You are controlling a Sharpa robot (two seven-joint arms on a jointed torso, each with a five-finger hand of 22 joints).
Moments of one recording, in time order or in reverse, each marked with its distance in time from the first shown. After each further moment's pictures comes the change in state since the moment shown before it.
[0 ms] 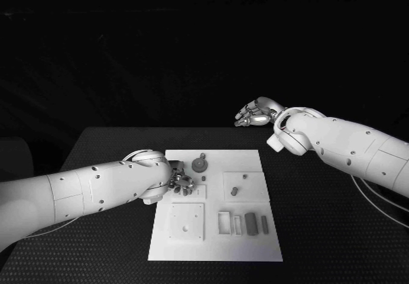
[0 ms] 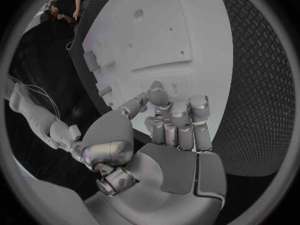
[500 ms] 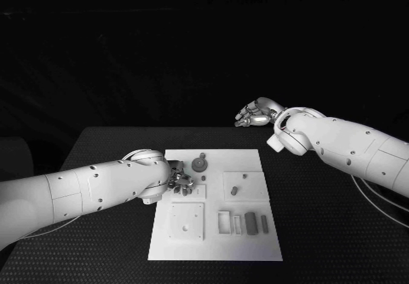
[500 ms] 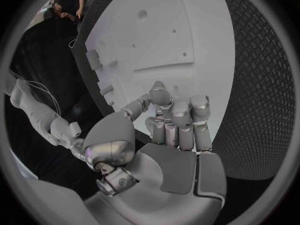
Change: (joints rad) left arm 0.001 -0.004 0.000 0.000 0.026 0.005 0.011; left_hand -0.017 0.075 0.021 -0.035 0.011 -0.005 0.005 -0.009 0.000 -0.004 0.004 -0.004 0.004 -0.001 0.001 0.000 0.000 0.000 -0.004 0.004 0.000 0.000; right arm -0.003 -0.001 0.000 -0.002 0.000 0.007 -0.002; right_hand -0.004 0.004 0.000 0.000 0.000 0.000 0.000 0.000 0.000 0.000 0.000 0.000 0.000 -0.004 0.003 0.000 0.000 0.000 0.000 0.000 0.000 0.001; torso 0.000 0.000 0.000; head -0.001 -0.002
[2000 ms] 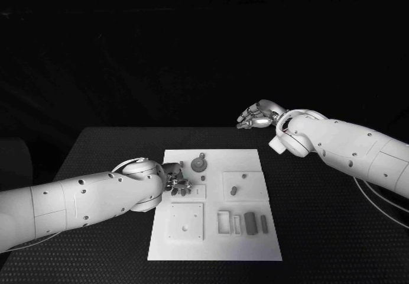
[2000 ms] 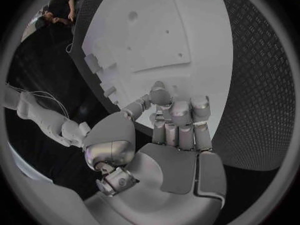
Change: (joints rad) left arm -0.031 -0.078 0.000 0.110 -0.132 -0.145 0.039; left_hand -0.003 0.006 0.000 -0.005 -0.004 -0.005 0.002 -0.010 -0.004 -0.004 0.004 0.000 0.011 -0.006 0.005 -0.004 -0.002 0.000 -0.005 0.002 0.000 0.000; right arm -0.010 -0.015 0.000 0.002 0.000 0.008 0.000; right_hand -0.004 0.004 -0.006 0.006 0.003 0.000 0.000 0.000 -0.002 0.000 0.000 0.000 0.000 0.000 0.000 0.000 0.000 0.000 -0.003 0.003 -0.004 0.004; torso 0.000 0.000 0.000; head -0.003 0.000
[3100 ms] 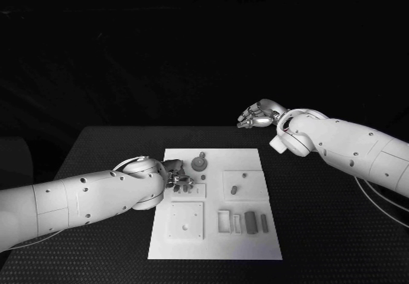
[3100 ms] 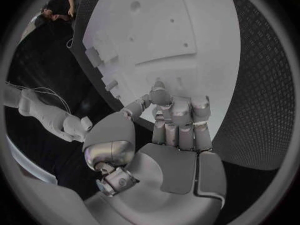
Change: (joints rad) left arm 0.000 0.009 0.000 -0.010 0.003 -0.045 0.019; left_hand 0.008 -0.008 0.003 0.002 0.005 -0.002 -0.002 -0.002 0.000 0.000 0.000 0.000 0.003 0.000 0.000 0.000 -0.002 0.000 0.000 0.000 0.000 0.001; right arm -0.001 -0.003 0.000 0.002 0.000 0.000 -0.001; right_hand -0.009 0.001 -0.005 0.005 0.004 0.000 0.000 0.000 -0.001 0.000 0.000 0.000 0.000 -0.003 -0.003 0.000 0.000 0.000 -0.001 0.001 -0.004 0.004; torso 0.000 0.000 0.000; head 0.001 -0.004
